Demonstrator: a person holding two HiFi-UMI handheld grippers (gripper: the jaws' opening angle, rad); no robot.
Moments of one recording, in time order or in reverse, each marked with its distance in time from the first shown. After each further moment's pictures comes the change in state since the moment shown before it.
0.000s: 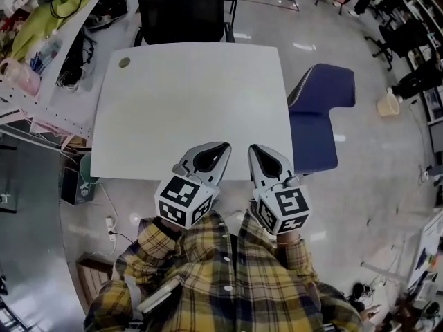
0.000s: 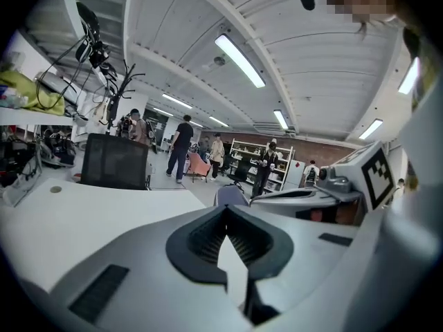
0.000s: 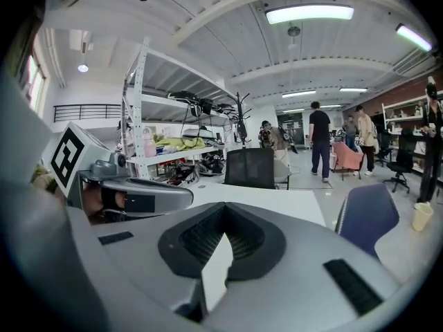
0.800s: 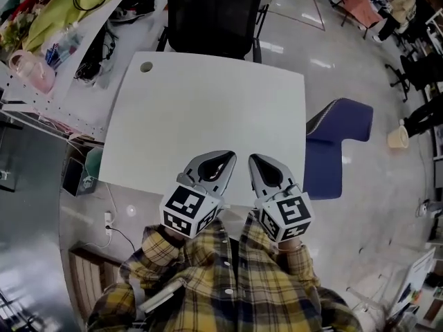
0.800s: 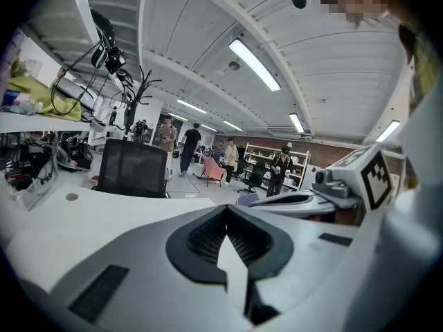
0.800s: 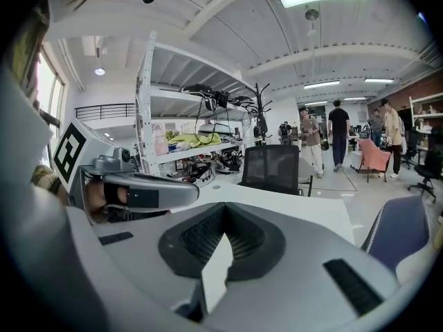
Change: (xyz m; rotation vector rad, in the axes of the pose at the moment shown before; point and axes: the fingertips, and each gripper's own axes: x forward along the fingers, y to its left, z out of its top) left arm 0.004 0.072 0.036 -0.035 -0.040 0.123; right arm 0.081 0.015 0.033 -0.056 0.041 0.177
